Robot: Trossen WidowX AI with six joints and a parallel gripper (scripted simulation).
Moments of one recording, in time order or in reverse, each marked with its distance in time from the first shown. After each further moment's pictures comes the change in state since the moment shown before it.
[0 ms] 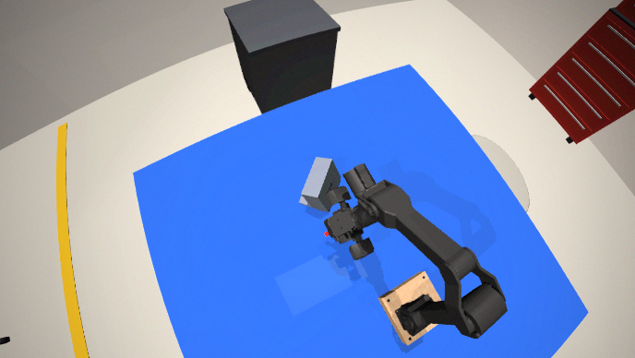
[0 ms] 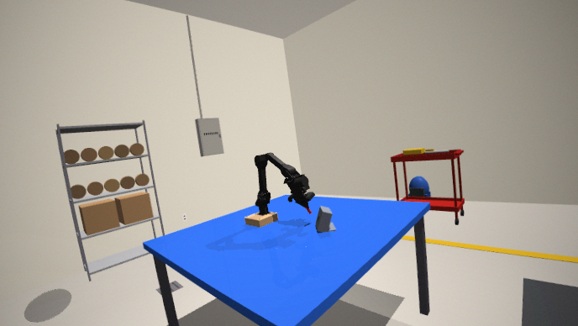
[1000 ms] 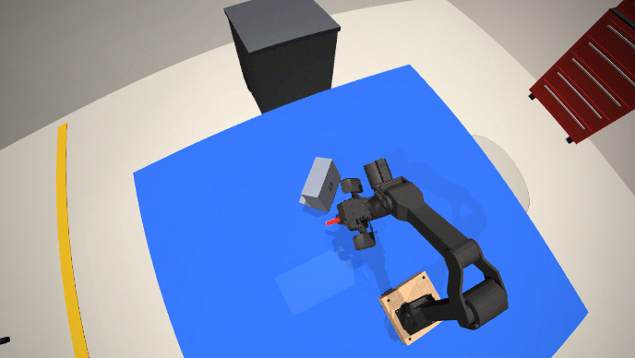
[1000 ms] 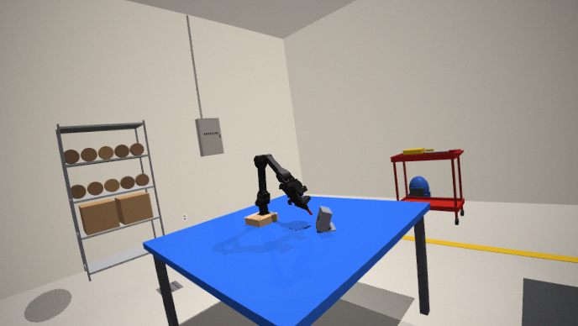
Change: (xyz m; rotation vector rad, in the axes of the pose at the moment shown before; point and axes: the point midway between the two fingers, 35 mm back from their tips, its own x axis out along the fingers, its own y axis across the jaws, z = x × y) arm -0.004 -0.019 -0.028 0.175 -0.149 -0.102
